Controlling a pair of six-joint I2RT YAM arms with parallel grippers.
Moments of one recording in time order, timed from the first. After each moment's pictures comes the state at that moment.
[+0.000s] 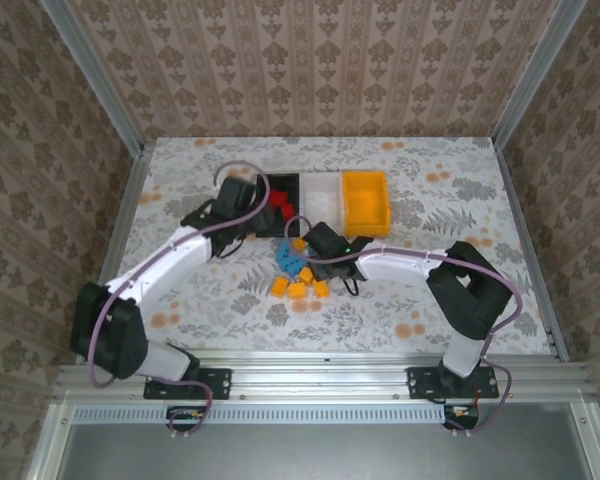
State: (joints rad) left arm -0.54 1.39 1.01 -0.48 -0.15 -0.68; right arm 0.79 1.78 1.08 -0.38 0.26 0.33
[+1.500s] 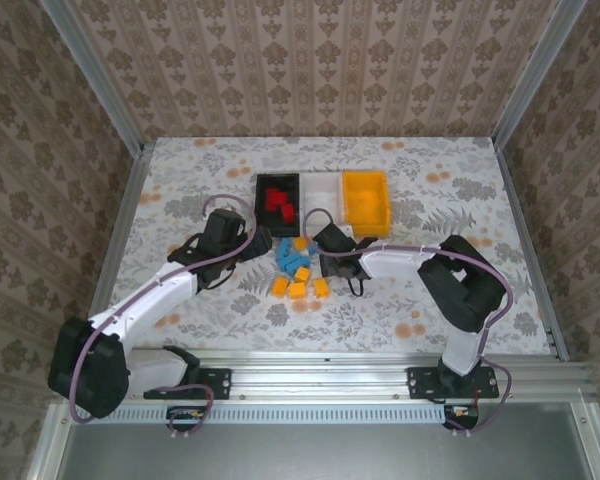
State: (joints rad) left arm -0.54 1.20 0.75 -0.37 -0.10 -0.71; right arm 0.72 1.81 1.01 -0.32 0.31 0.58
